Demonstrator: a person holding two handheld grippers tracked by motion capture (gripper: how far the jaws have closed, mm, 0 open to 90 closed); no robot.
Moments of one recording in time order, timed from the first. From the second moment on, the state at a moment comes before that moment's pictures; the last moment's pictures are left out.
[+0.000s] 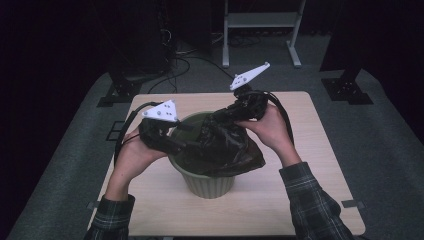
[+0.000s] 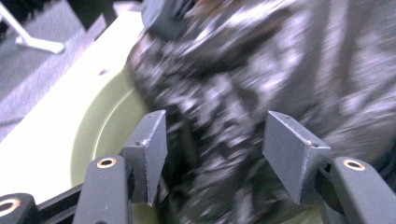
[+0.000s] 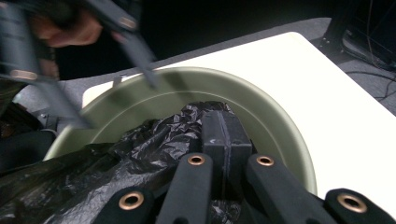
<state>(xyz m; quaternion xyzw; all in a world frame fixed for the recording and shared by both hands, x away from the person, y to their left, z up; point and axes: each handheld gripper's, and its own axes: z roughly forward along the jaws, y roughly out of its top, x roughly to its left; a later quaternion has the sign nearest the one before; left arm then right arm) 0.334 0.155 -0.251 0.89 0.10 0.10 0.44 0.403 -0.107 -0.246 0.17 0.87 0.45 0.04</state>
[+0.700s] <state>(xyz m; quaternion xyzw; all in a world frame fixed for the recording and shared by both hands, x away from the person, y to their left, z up) 0.304 0.116 -0.253 0.89 0.04 0.07 0.45 0.434 -0.083 -0.260 0.20 0.88 0.43 0.03</state>
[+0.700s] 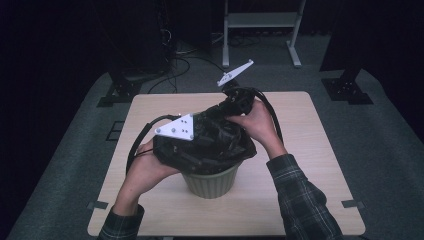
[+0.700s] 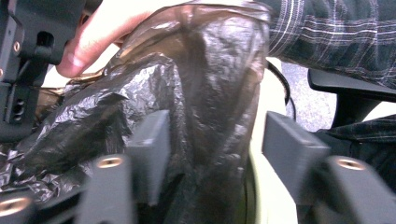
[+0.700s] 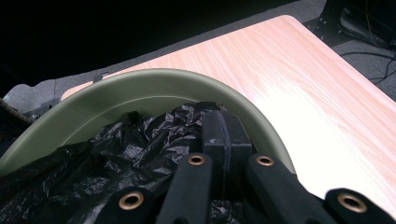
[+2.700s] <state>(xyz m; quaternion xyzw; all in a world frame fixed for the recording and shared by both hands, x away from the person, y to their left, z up) 0.350 0.203 -0.267 0.84 0.21 0.08 0.48 0.299 -0.209 -0.277 0.17 0.85 0.50 0.01</state>
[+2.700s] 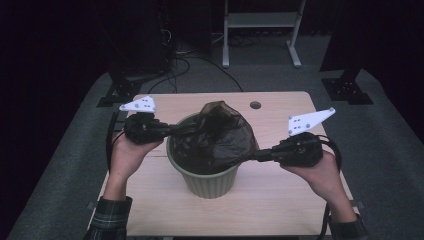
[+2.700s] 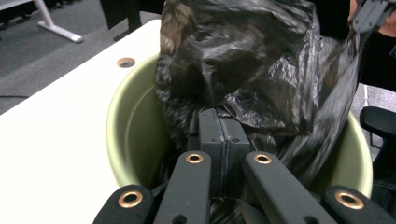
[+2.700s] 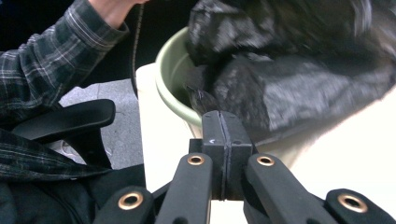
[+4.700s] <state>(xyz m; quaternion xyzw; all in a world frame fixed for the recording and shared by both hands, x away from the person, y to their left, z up) 0.314 0.286 -0.285 0.80 0.27 0.10 0.52 0.362 -0.239 -0.271 0.24 0.82 0.51 0.09</state>
